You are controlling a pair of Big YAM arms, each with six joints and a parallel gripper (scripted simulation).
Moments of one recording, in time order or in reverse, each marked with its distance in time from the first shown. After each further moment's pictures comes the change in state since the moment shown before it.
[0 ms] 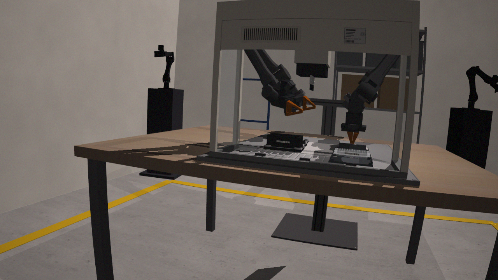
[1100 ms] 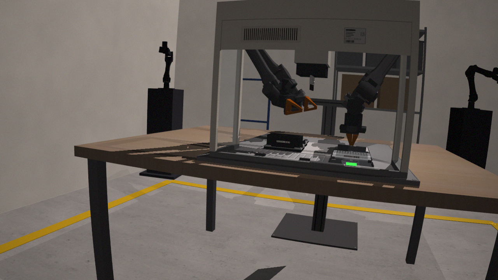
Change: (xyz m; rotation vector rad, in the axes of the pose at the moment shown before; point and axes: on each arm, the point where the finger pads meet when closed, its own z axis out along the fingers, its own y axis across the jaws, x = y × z) left arm -0.058 0.001 0.000 -0.005 0.026 0.007; right arm -0.018 -0.044 0.034 0.069 -0.017 -0.065
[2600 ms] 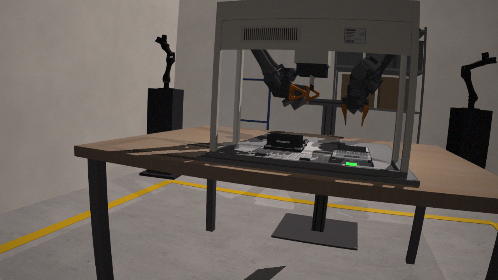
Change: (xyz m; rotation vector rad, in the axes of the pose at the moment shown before) left arm -0.012 0.001 -0.103 -0.010 -0.313 -0.029; right arm -0.059 0.014 -0.001 -0.074 -0.097 -0.121
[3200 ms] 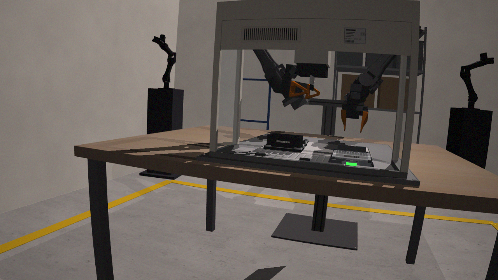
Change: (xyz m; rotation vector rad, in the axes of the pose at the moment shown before) left arm 0.016 -0.002 0.020 0.024 -0.292 0.015; right arm -0.008 0.006 -0.003 -0.004 0.059 -0.048
